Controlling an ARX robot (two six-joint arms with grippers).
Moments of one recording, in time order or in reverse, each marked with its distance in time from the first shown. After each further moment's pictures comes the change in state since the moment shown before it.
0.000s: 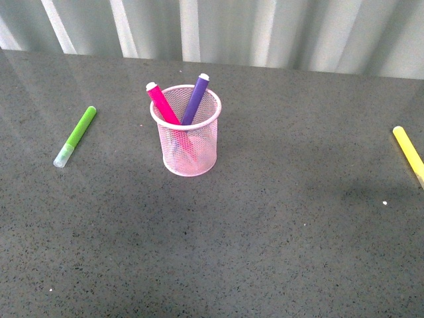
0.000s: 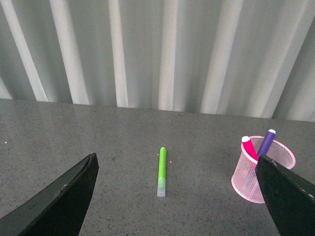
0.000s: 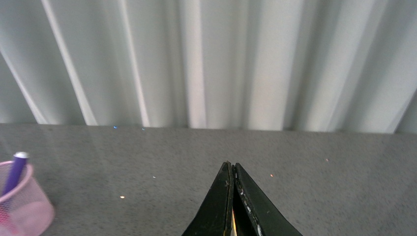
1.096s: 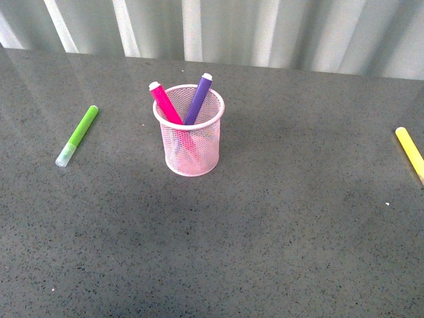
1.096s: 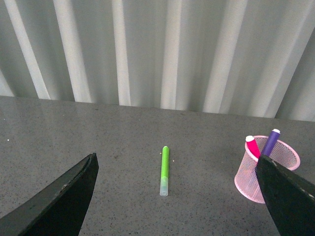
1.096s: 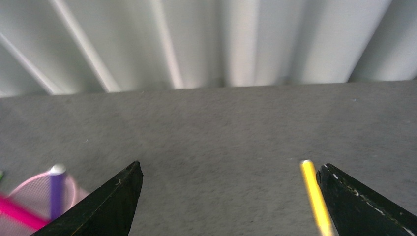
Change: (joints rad) left arm 0.000 0.001 0.000 0.000 -0.003 0.000; right arm 0.324 0.726 0.357 0.305 0.291 0.042
